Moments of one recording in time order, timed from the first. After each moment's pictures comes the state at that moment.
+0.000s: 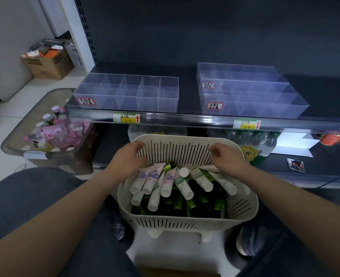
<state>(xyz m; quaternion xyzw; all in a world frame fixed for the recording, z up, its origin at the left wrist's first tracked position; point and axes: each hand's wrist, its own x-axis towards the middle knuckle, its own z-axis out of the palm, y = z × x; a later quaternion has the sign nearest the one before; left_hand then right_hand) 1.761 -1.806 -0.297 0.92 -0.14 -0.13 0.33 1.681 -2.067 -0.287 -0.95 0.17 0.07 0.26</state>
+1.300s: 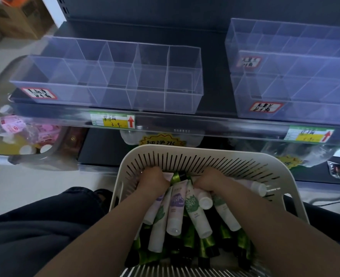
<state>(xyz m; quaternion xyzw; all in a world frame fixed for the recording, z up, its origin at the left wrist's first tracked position) 1.848 -1.884 -0.464 0.94 -0.06 -0.29 0.20 1.805 -2.047 -0.425 -0.86 0.24 0.37 0.27</state>
